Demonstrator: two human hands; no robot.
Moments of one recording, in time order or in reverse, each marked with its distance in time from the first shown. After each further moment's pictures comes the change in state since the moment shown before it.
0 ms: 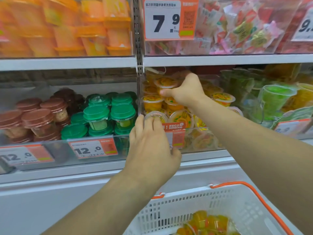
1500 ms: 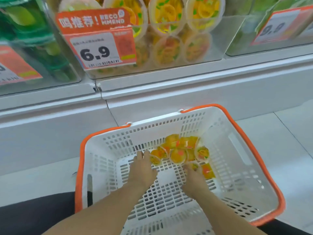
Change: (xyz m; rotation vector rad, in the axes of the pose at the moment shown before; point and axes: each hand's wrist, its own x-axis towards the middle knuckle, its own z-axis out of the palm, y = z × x) left_hand -0.127 -0.073 0.327 0.022 -0.585 -0.160; right_hand -0.350 0.350 -0.005 -0.655 -0.657 0.852
